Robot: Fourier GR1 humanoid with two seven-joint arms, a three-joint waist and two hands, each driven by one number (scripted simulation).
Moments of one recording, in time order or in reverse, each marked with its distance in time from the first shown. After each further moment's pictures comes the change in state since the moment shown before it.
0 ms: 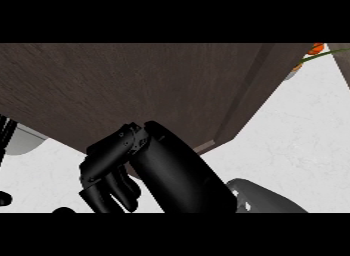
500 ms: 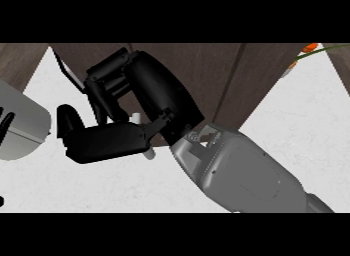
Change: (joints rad) left arm 0.010 -0.011 0.056 0.028 -0.019 -0.046 0.004; right arm -0.157 0.046 -0.145 0.354 -0.173 0.008 -0.148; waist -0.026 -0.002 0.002
